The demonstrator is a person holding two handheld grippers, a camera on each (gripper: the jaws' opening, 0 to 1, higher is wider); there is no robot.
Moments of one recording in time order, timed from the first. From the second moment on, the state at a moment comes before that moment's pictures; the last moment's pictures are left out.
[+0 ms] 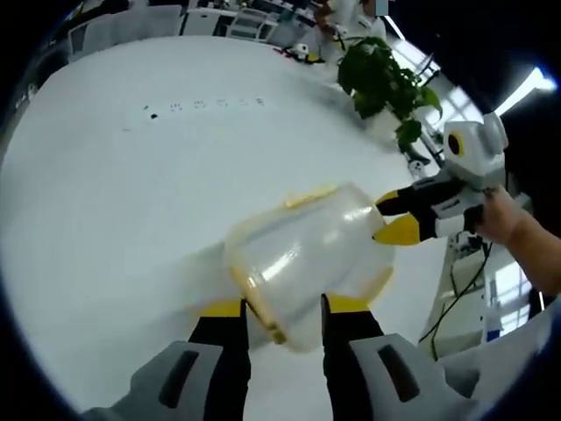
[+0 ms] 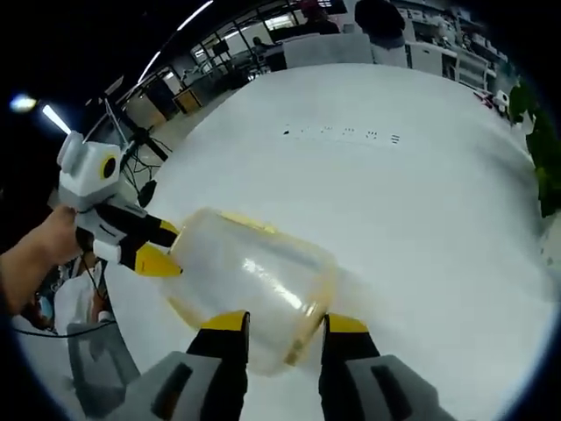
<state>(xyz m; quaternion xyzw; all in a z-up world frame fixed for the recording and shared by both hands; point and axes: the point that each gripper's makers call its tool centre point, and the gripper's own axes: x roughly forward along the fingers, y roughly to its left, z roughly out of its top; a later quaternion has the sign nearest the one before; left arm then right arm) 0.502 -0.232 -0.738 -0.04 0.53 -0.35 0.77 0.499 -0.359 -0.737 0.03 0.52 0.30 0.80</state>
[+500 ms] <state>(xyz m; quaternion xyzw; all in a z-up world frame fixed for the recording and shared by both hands) 0.505 -0.232 -0.738 -0.05 0.52 -0.37 0.77 0.503 -0.358 -0.735 -0.01 0.53 0.32 0.79</state>
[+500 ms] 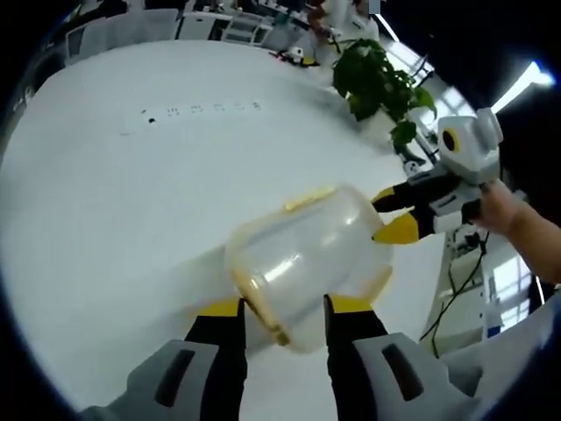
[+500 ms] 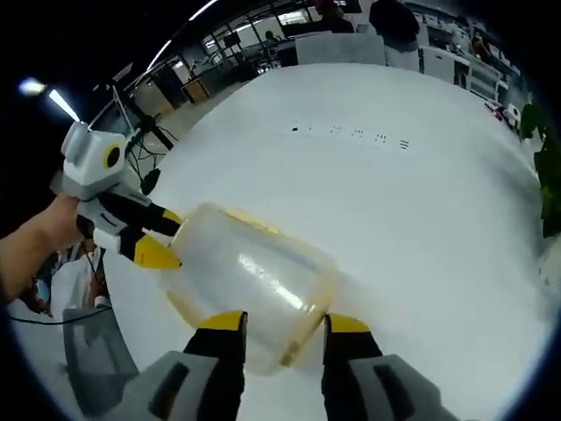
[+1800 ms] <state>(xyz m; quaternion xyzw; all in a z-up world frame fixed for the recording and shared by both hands) 0.499 -0.214 -0.710 0.17 0.47 -0.46 0.74 0.492 -0.360 -0.715 -0.24 0.47 0.46 0.71</state>
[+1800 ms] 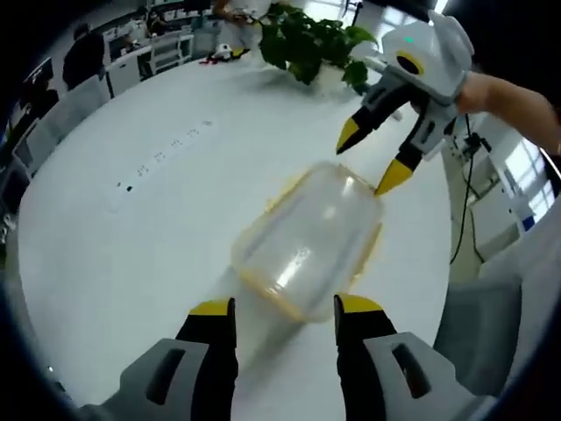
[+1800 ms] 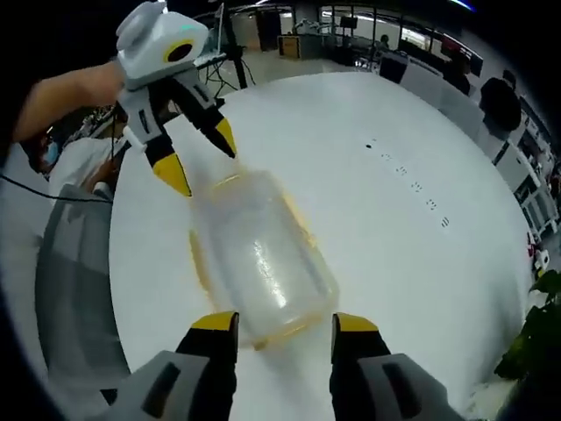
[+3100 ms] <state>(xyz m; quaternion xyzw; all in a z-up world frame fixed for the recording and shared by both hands) 0.485 -0.208 -0.711 0.37 0.41 -0.55 0.63 0.483 -0.374 -0.713 -0.36 0.44 0.52 0.64</state>
